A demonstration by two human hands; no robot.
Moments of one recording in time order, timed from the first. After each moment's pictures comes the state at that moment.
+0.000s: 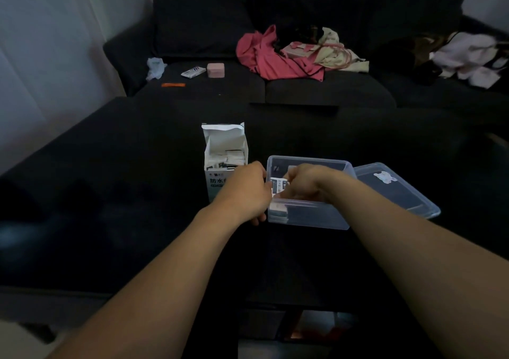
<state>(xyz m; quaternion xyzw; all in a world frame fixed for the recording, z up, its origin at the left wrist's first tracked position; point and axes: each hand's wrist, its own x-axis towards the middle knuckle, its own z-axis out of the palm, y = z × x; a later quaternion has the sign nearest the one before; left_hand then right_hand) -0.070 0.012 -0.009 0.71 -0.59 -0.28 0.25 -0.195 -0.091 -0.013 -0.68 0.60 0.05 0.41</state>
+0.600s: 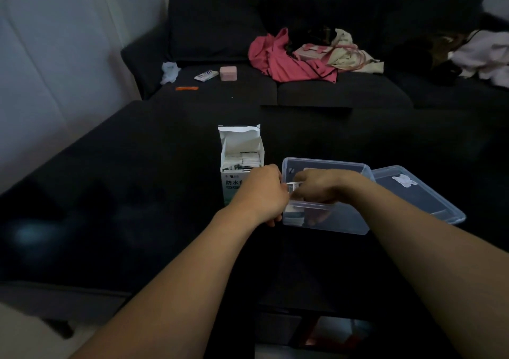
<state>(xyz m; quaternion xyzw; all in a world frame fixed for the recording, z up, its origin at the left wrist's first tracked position) -0.069 0.010 -0.008 0.71 -0.59 -0.29 0.25 -0.191 -0.089 -0.006 -0.77 0.53 0.13 0.33</state>
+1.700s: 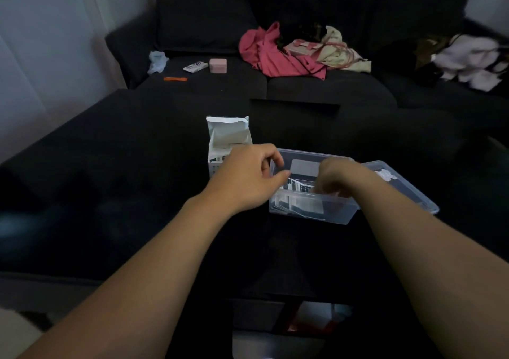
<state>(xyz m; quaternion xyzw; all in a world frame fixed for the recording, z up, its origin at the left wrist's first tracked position) -0.058 0.026 0.001 0.62 -0.68 -0.17 0.35 -0.222 -0.068 0.016 -0.71 0.66 0.10 0.21</state>
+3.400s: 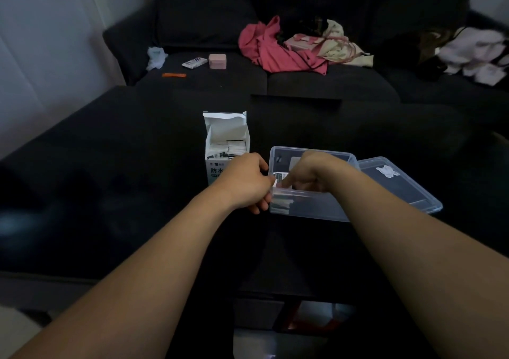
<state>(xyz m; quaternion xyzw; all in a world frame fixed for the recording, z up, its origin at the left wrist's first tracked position) -0.063 0.007 -0.011 0.69 -0.56 -0.37 0.28 -0.189 -0.071 0.010 -0.66 0.65 0.03 0.38</state>
